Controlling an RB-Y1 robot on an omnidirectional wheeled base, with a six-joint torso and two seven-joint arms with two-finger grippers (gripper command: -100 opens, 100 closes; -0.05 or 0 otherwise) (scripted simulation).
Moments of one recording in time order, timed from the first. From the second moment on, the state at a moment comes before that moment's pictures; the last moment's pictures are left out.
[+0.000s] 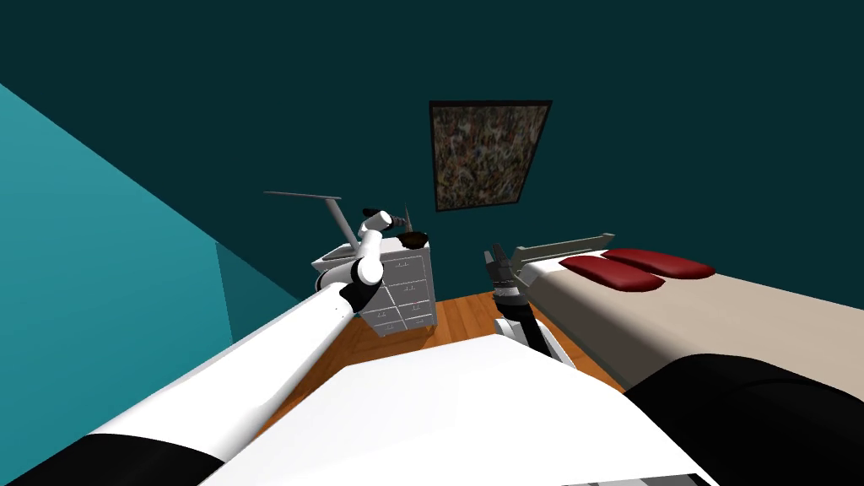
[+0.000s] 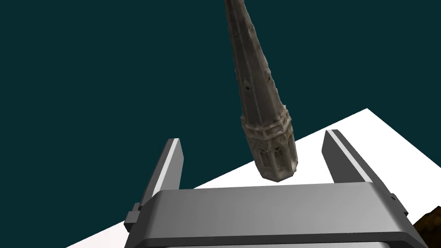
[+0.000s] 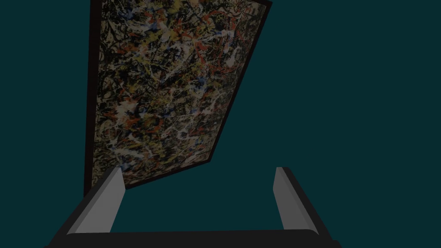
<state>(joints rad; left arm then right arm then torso) -1.39 0.16 0.59 -0.71 0.14 0.71 0.90 0.51 -0.03 -0.02 -2.24 0.07 -0.51 0.05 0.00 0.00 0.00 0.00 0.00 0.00</state>
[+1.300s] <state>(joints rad) -1.36 0.21 0.66 -0.77 0.17 0.69 0.91 0.51 -0.03 -0.02 -2.24 0.07 -0.51 0.05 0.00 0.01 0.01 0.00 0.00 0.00</state>
